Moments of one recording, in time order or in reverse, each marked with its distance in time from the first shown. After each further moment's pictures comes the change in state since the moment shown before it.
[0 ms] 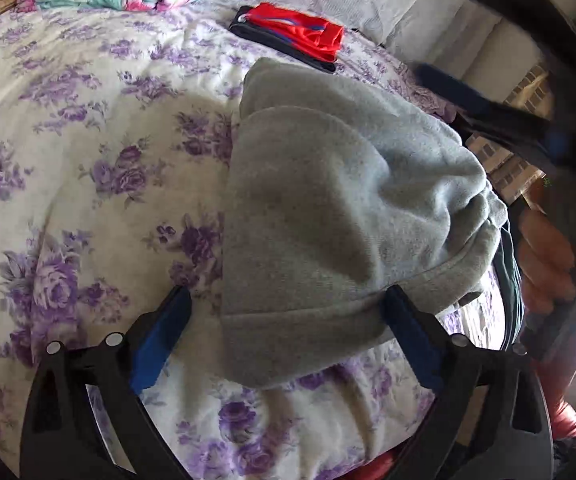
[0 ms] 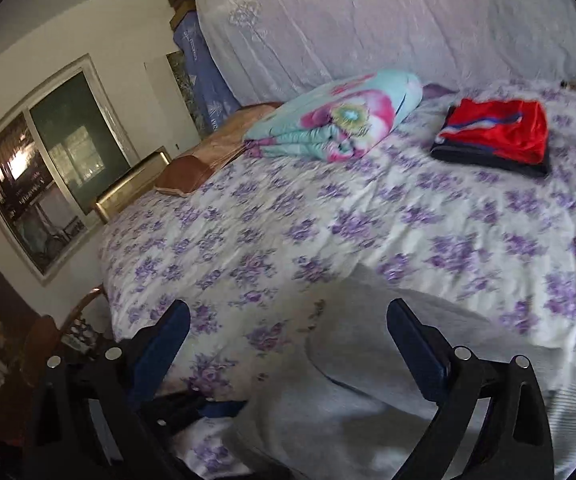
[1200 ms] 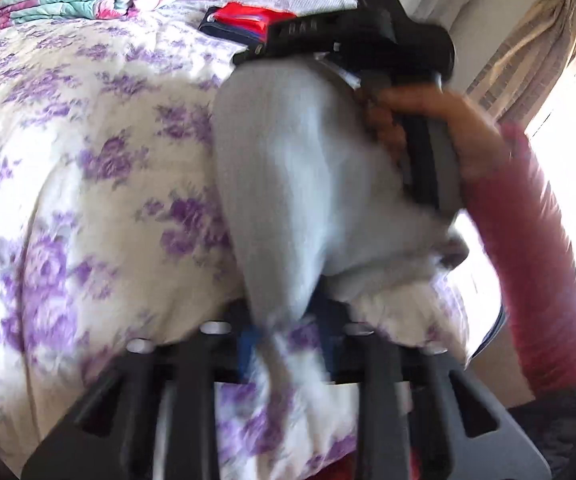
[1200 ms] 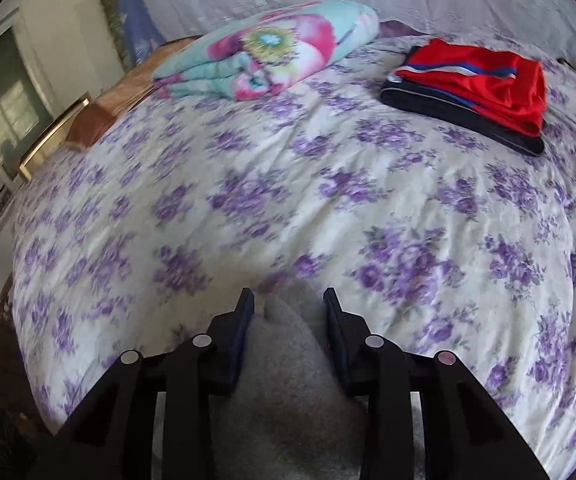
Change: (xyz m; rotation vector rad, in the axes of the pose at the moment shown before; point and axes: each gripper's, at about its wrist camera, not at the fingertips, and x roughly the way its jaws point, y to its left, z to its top) left arm -0.003 -0.001 -0.021 0.091 0.022 -0.054; right arm 0.100 -0.083 0.036 -0.006 0.208 -0.297
